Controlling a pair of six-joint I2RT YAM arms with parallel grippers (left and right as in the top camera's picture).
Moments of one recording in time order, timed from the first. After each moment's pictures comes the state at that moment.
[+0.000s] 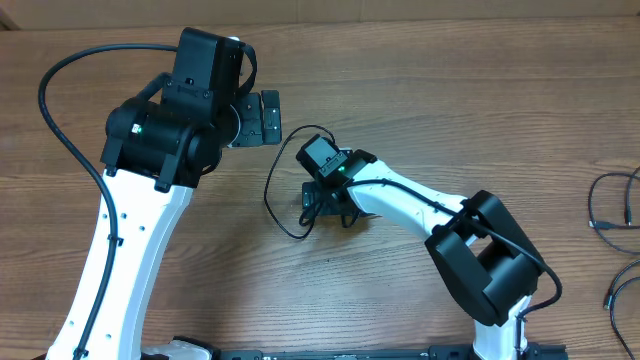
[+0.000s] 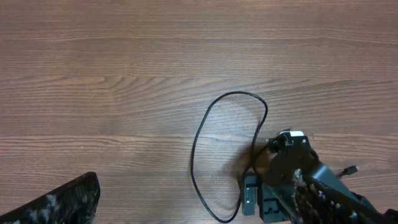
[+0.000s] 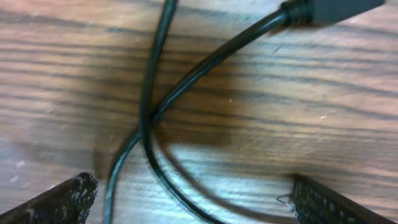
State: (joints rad) left arm -0.34 1.51 1.82 -1.26 -0.14 -0.34; right arm 0.73 2.02 1.33 -0.72 0.07 0.67
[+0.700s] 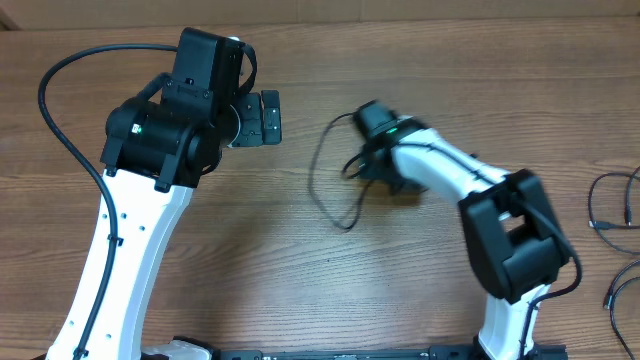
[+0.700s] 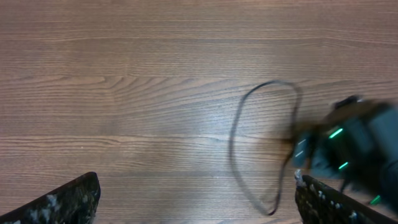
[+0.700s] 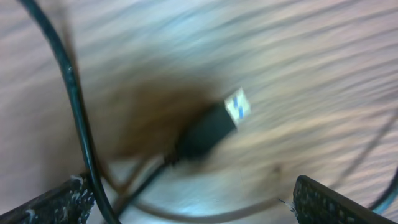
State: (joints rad) left arm -0.34 1.51 1.82 -1.26 -0.14 -0.34; right arm 0.44 2.03 1.35 -0.77 0.31 0.65
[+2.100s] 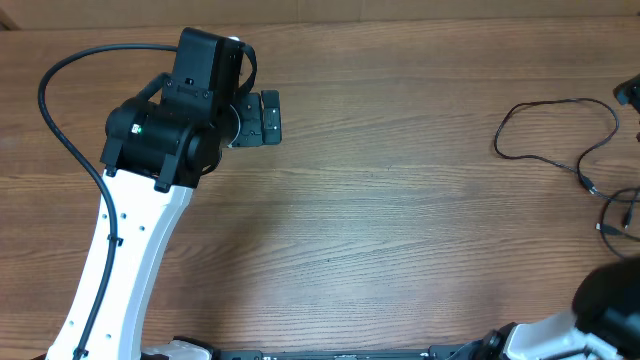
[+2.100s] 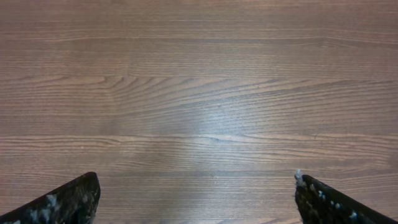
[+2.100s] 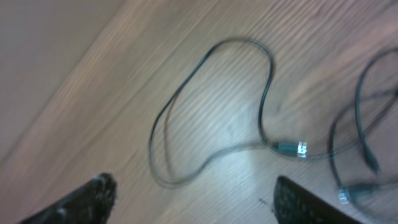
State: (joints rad) left arm -0.34 1.51 1.82 -1.26 -0.14 -0.34; right arm -0.58 1.74 1.82 -1.10 -0.21 0.29
